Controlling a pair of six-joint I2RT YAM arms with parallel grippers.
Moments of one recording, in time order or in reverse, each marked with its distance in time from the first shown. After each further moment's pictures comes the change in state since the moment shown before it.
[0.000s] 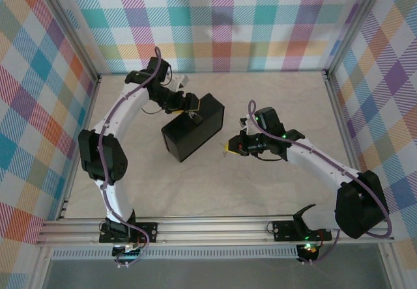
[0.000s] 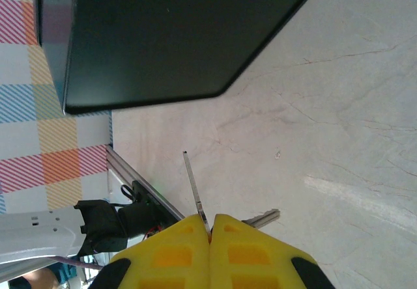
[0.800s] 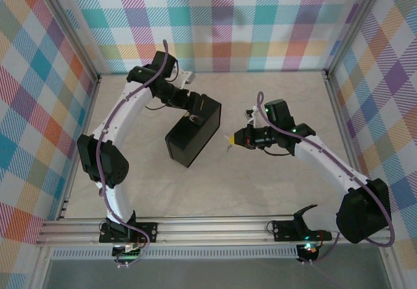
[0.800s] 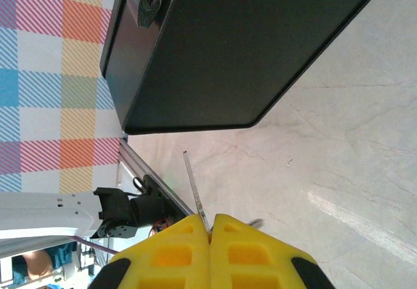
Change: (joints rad) left arm -0.058 -0.001 0.142 -0.084 -0.180 0.148; right arm -0.090 -0.041 0.085 -0.116 -0.091 -0.140
